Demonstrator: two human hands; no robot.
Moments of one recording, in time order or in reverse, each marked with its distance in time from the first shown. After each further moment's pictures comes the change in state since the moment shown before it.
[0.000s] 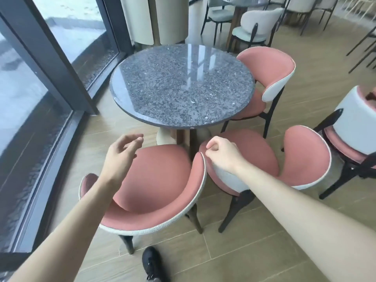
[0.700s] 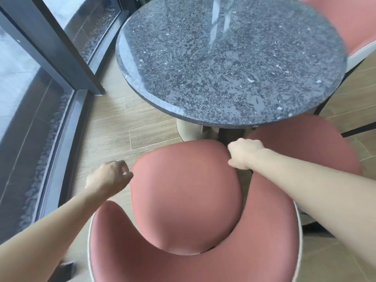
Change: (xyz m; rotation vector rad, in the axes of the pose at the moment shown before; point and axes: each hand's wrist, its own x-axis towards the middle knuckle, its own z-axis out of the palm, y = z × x) left_hand 0.264 -0.218 -0.123 1.296 -0.249 -0.281; right_hand 0.263 -0.011 0.203 -1.048 -0.422 0.023
